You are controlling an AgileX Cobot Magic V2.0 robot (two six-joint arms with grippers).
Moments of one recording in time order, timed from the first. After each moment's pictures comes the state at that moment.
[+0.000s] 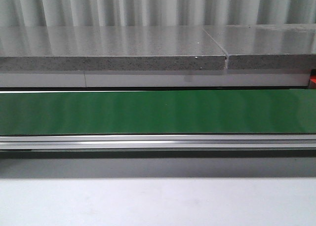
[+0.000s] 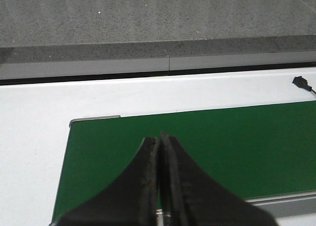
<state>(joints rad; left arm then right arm) -0.04 0.57 -0.55 -0.31 0.42 0.26 -0.77 1.36 -0.96 0.11 0.72 -0.08</state>
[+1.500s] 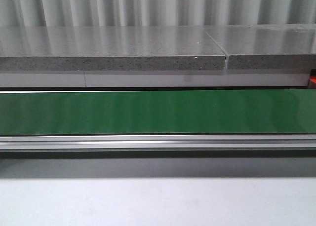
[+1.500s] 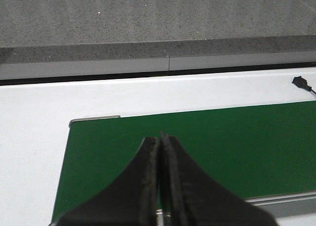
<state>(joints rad) -0.04 0.57 -0.55 -0.31 0.42 0.26 -0.77 1.59 -0.89 0.11 0.59 -0.04</state>
